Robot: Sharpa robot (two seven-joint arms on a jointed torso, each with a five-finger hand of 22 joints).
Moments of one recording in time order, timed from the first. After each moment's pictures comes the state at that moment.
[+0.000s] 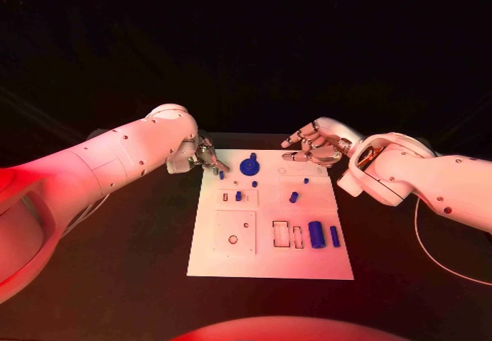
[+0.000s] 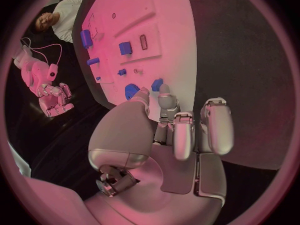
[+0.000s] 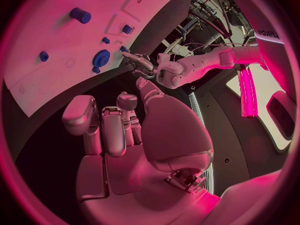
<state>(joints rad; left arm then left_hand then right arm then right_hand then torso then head) 1.31 -0.36 0.00 0.83 -1.10 0.41 -0.49 1.16 0.01 0.02 0.28 0.16 0.96 0.05 0.53 0.61 1.25 -0.03 1.01 0.90 1.46 -0.08 1.57 1.31 0.04 1.47 0.03 1.37 1.31 1.24 -0.90 -0.02 1.59 -1.01 -0.30 0.01 1.30 -0.04 0.11 0.10 0.32 0.95 0.15 0.08 0.07 1.24 0.06 0.98 1.05 1.47 -0.02 1.38 1.30 0.11 1.32 0.08 1.26 0.95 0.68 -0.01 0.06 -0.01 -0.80</state>
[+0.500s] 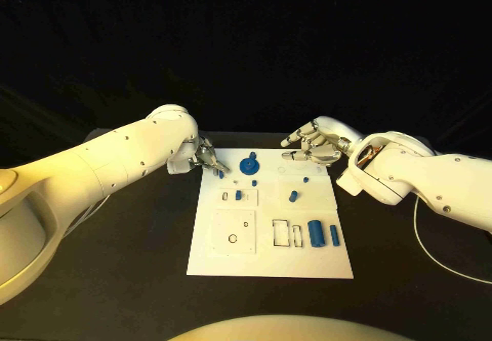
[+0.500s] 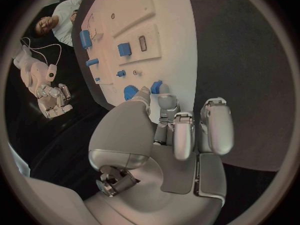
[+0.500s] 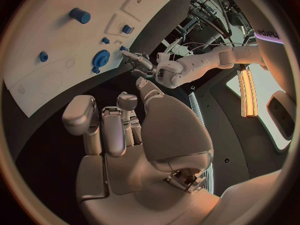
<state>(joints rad) 1.31 -0.35 0.00 0.82 -1.10 0.41 -0.49 1.18 0.01 0.03 0.28 0.16 0.97 0.04 0.53 0.61 1.25 -0.02 1.02 0.90 1.46 -0.08 1.57 1.31 0.04 1.47 0.03 1.37 1.31 1.24 -0.90 -0.02 1.59 -1.00 -0.30 0.01 1.30 -0.04 0.11 0.10 0.32 0.95 0.15 0.08 0.07 1.24 0.06 0.98 1.05 1.47 -0.02 1.38 1.30 0.11 1.32 0.08 1.26 0.95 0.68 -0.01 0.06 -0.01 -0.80</state>
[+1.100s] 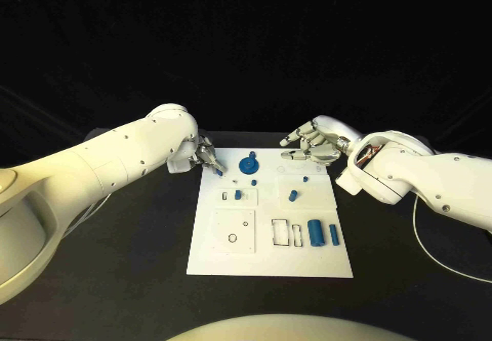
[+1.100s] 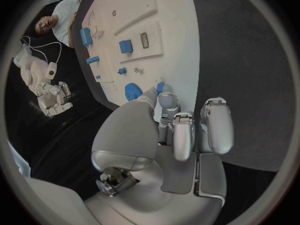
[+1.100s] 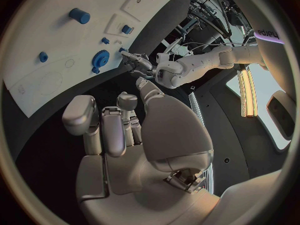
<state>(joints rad) 1.31 -0.35 0.00 0.82 -1.09 0.39 -0.49 1.37 0.04 0.21 0.19 0.17 0.94 0.04 0.52 0.61 1.25 -0.03 1.00 0.88 1.47 -0.09 1.57 1.31 0.04 1.47 0.02 1.37 1.31 1.24 -0.90 -0.02 1.59 -1.00 -0.30 0.01 1.30 -0.04 0.11 0.10 0.32 0.95 0.15 0.08 0.07 1.24 0.06 0.98 1.05 1.47 -0.02 1.38 1.30 0.11 1.32 0.08 1.26 0.95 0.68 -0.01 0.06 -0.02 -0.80</state>
